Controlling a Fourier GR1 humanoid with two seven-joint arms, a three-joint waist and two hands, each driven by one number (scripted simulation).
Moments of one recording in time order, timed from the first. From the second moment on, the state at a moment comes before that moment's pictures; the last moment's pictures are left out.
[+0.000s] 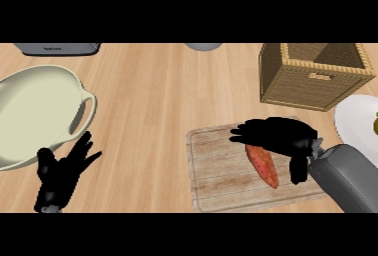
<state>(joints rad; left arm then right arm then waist) 0.09 0.27 -0.07 -1.46 0.15 0.07 0.23 -0.47 -0.55 0.52 -1.42 0.83 0.61 -0.39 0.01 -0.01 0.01</state>
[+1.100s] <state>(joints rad) 0.10 0.26 -0.04 -1.46 0.13 0.04 0.21 -0.43 -0.46 0.54 -1.32 1.04 0.37 -0.51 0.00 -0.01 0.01</state>
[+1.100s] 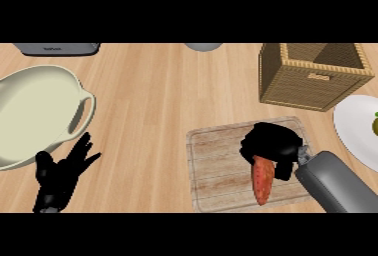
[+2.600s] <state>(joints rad) 0.11 0.25 -0.05 -1.49 0.12 0.05 0.26 -0.86 -0.01 0.21 -1.60 0.97 -0.17 1.01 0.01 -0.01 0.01</state>
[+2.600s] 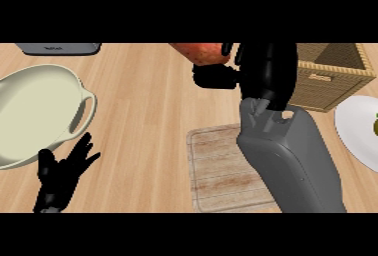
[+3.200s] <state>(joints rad) 0.12 0.25 -0.04 -1.51 0.11 0.04 0.24 -1.11 -0.15 -0.06 -1.45 0.93 -0.08 1.02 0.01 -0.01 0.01</state>
